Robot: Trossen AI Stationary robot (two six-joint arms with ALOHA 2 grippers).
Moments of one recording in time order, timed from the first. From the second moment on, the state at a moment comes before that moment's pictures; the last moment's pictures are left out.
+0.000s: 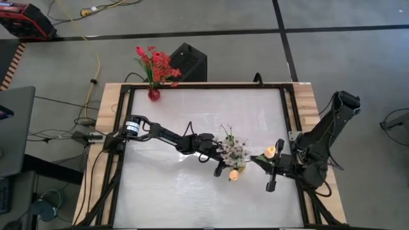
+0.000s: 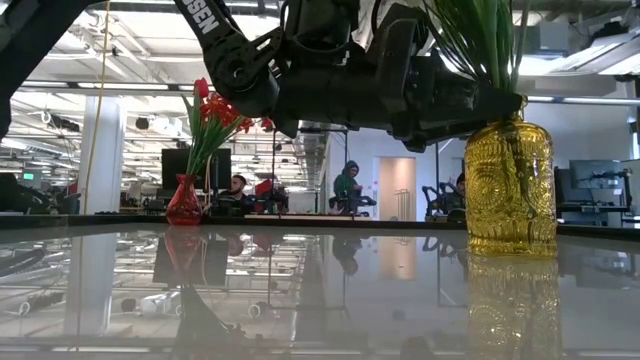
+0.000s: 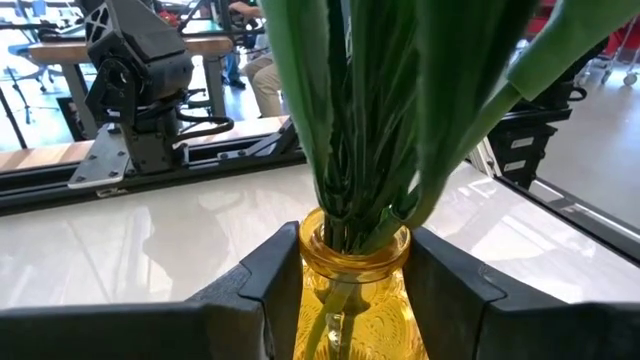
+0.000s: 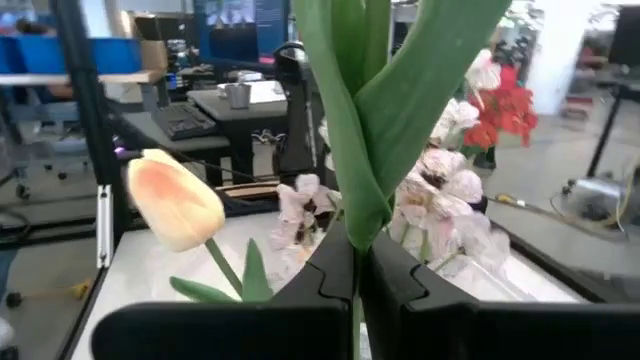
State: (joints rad) left arm -0.07 2.20 1.27 0.84 0.28 0.04; right arm 0.93 1.12 0.76 0.24 1.29 0.19
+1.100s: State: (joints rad) left arm -0.07 2.19 1.27 0.83 0.28 0.04; right arm 0.78 1.13 0.76 -0.21 1.08 0.79
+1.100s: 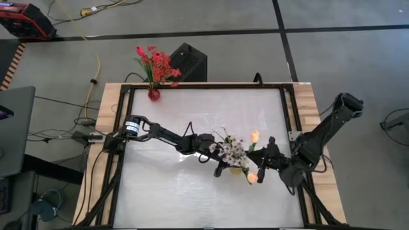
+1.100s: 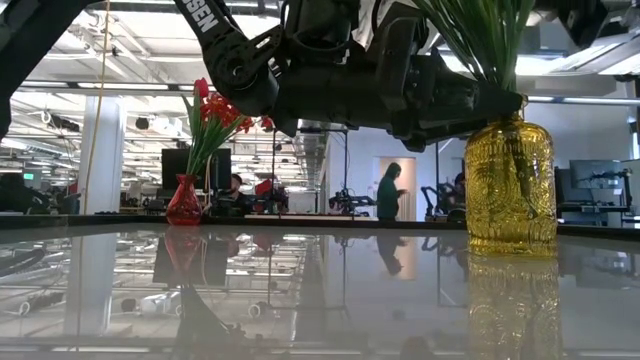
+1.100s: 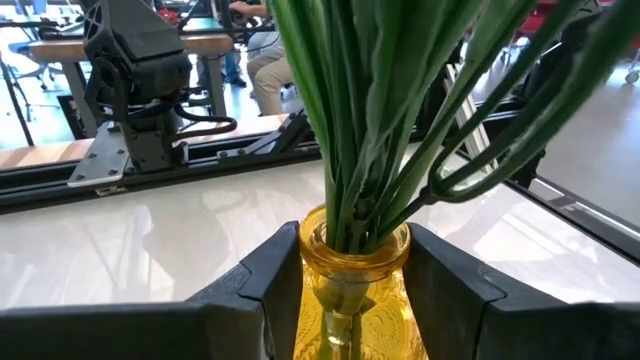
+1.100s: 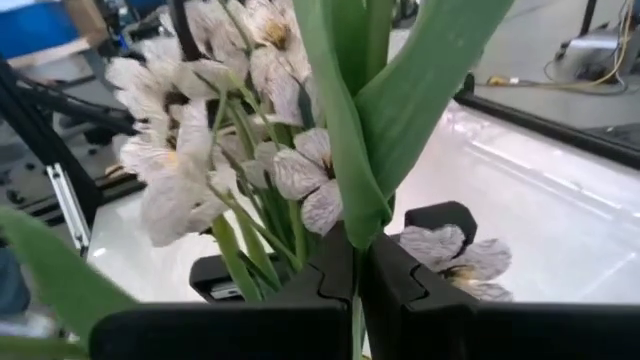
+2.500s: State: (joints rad) left arm -0.07 2.19 1.27 0.82 0.28 0.04; right arm 0.75 0.99 0.76 -0.52 0.70 0.81
